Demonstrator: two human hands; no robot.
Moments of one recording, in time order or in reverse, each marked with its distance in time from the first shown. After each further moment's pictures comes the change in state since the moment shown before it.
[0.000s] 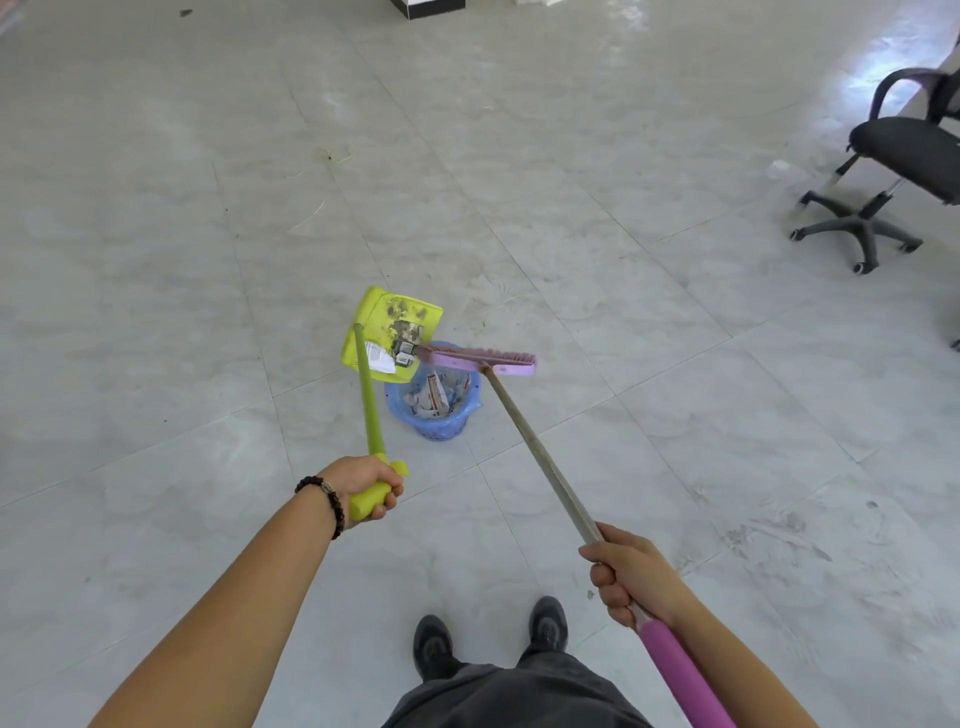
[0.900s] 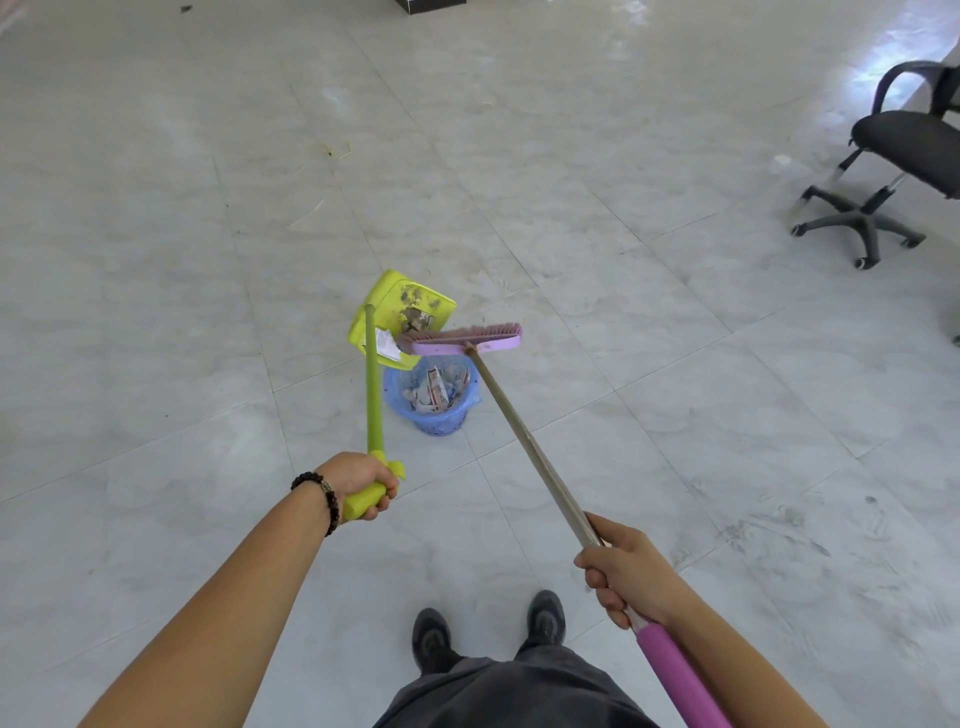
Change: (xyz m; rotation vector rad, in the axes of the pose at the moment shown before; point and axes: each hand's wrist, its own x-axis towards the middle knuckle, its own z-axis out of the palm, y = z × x) left_hand -0.014 -0.005 0.006 0.127 0.022 0.012; right_hand -0.018 0.000 -0.001 -0.131 -0.066 -0.110
